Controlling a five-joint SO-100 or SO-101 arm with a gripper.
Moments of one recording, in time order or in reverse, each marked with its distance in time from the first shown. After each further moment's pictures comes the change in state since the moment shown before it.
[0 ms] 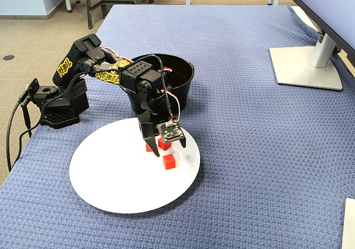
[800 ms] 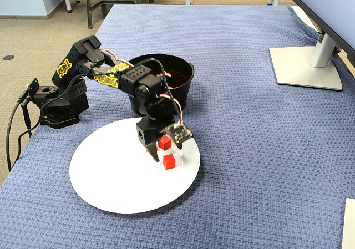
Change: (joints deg) arm 1.6 -1.8 0.0 -2.5 -13.3
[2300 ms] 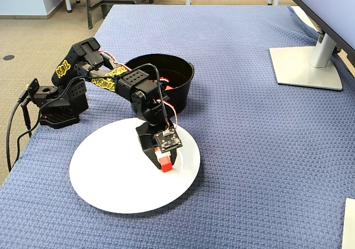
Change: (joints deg) arm 1.8 -0.4 0.7 -6.8 13.0
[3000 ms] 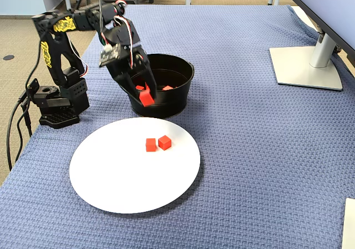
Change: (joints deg) arm -7.9 58.8 38.8 6.0 25.6
